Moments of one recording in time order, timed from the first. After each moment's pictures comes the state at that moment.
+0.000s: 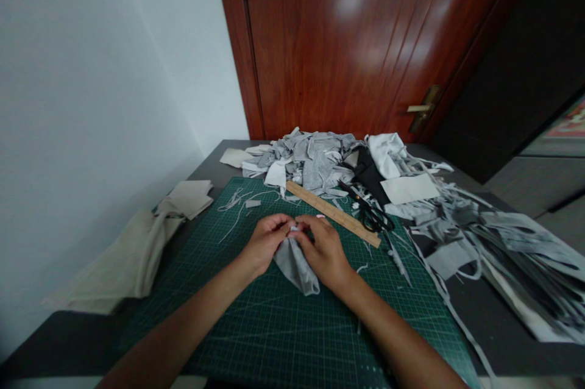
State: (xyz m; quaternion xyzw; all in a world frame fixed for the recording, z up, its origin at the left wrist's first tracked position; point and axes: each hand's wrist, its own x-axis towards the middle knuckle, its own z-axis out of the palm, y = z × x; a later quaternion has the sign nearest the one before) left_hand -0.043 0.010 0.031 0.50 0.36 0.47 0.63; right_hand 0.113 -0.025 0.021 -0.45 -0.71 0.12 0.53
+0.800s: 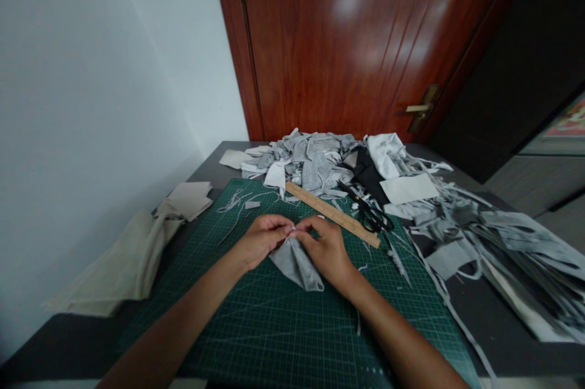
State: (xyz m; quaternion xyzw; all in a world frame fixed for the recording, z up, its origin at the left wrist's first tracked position) left_hand -0.057 0.021 0.035 0.50 0.34 0.40 0.69; right_hand 0.115 -0.023 0.030 -0.45 -0.67 0.20 0.56
